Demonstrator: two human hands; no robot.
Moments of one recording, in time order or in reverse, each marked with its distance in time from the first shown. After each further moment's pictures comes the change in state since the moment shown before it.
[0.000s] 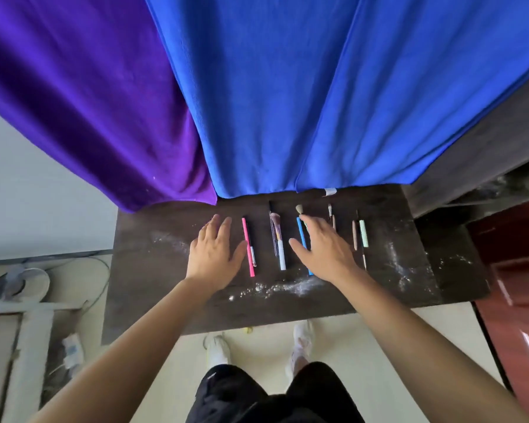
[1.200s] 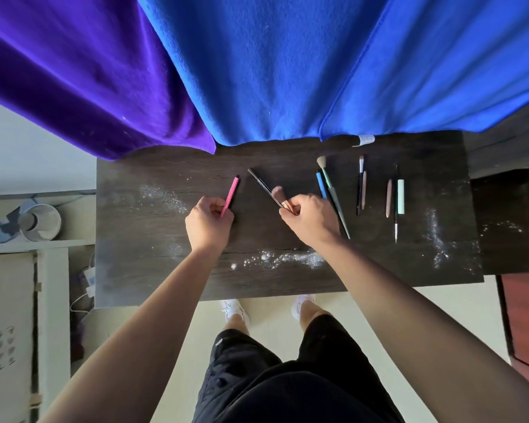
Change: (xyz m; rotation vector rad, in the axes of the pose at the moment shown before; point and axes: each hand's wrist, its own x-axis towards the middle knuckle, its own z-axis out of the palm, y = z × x) left_hand 0.030 -0.027 0.070 -0.462 0.112 -0.566; right_hand 0.052 0.007 0.106 0.148 -0.085 0.124
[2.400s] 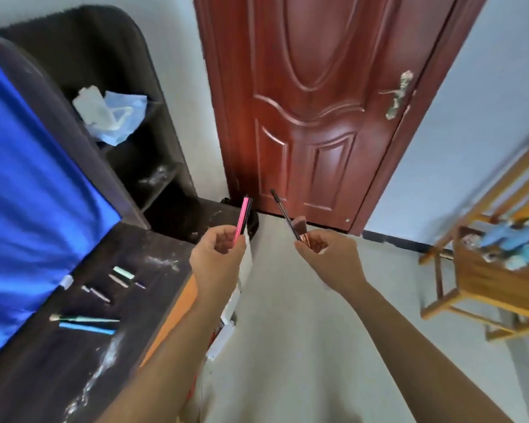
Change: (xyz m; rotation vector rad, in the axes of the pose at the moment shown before) left_hand -0.472 0.144 0.076 -0.353 -0.789 1.025; right_hand -0.530 0.203 -0.156 0.427 1.179 0.614
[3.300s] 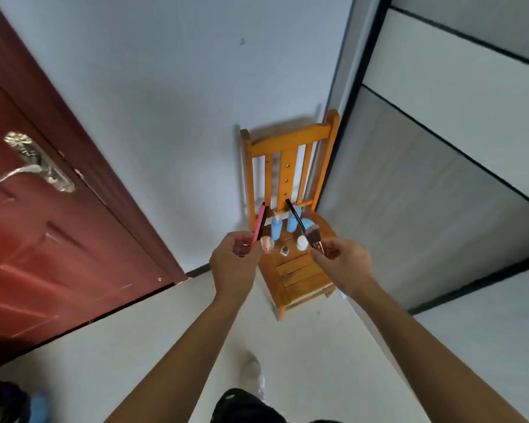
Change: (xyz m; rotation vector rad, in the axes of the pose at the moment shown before) left_hand -0.127 0.147 0.735 -0.027 -0.894 0.071; right_hand 0.109 0.447 -0.485 -0.223 0.466 0.776
